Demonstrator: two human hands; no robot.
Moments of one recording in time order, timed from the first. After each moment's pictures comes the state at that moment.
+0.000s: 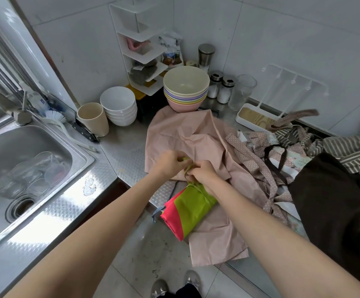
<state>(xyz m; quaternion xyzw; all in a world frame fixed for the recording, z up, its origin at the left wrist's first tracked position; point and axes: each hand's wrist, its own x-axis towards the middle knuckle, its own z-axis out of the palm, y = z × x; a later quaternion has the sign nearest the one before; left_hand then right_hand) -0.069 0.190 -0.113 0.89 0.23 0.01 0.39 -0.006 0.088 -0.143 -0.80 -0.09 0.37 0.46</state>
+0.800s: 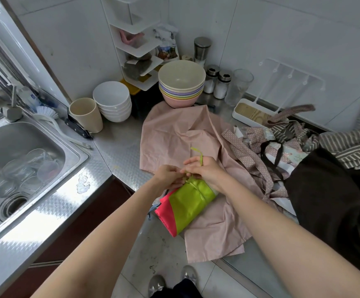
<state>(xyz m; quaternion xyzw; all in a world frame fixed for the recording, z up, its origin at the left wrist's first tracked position) -0.081 0.173 -0.157 0.61 0.38 -0.09 0.69 0.005 0.063 -0.132 -0.69 -0.15 0.46 0.54</state>
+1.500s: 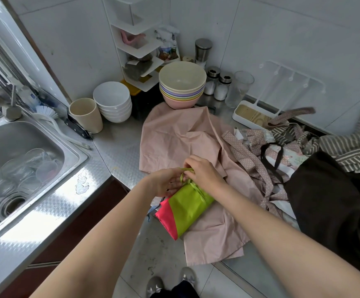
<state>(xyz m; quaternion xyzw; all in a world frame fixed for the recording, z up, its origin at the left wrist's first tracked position) -0.078 0.178 -0.147 0.46 0.44 -0.21 0.74 0.001 0.066 -0.134 -0.84 -0.47 0.15 0.22</state>
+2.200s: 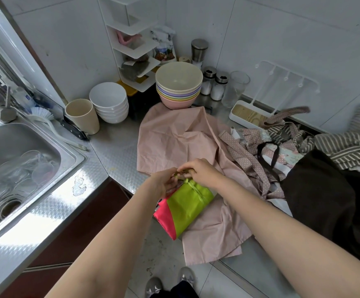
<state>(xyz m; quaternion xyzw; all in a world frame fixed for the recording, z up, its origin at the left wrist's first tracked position) -0.073 0.171 -0.157 0.41 0.53 -0.12 0.73 0.006 0.066 -0.123 -0.83 -0.37 0.33 0.27</state>
